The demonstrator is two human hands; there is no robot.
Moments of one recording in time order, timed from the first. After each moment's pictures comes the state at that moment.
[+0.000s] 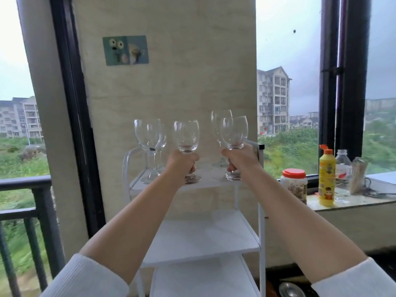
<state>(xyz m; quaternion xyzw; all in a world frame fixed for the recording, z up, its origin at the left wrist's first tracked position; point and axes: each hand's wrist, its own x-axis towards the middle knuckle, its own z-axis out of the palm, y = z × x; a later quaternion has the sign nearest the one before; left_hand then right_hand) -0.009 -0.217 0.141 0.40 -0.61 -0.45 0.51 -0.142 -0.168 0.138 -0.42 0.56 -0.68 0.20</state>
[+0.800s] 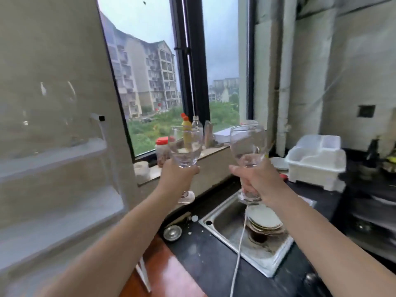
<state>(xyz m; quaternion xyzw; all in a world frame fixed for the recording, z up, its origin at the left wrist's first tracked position) -0.158 0.009 0.056 0.20 -0.74 -0.54 0.34 -0.240 0.152 0.050 -0.25 0.65 -0.71 0.13</state>
